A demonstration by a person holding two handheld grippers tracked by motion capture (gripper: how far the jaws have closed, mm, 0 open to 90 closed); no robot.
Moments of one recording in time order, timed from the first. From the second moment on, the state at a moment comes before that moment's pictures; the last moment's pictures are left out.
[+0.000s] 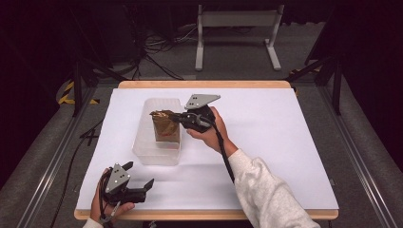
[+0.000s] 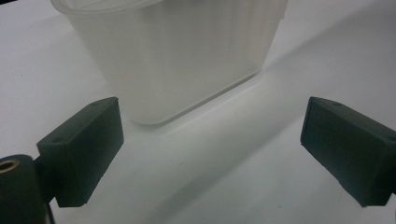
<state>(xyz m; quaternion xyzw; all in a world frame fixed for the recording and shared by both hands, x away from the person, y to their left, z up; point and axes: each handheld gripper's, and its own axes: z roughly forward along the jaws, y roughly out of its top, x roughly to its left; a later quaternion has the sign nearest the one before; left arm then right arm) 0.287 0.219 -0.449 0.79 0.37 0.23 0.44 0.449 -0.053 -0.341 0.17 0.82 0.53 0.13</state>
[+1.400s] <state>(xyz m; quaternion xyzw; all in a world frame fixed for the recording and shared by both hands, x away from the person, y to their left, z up) 0.289 0.217 -0.449 0.79 0.37 0.23 0.44 0.437 -0.068 -0.314 0.18 0.83 0.49 0.19</state>
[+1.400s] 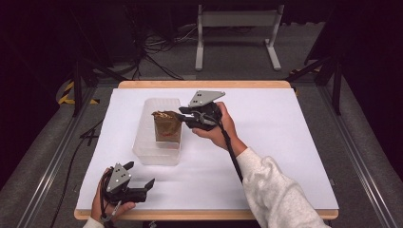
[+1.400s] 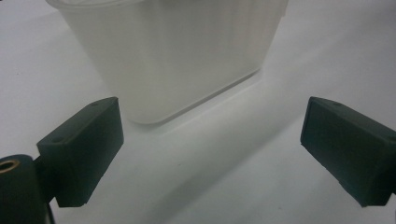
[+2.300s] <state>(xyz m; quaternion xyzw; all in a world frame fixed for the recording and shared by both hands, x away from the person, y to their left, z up) 0.290 0.215 -0.449 0.79 0.37 0.23 0.43 0.418 -0.125 -0.301 0.20 0.83 0.46 0.24</state>
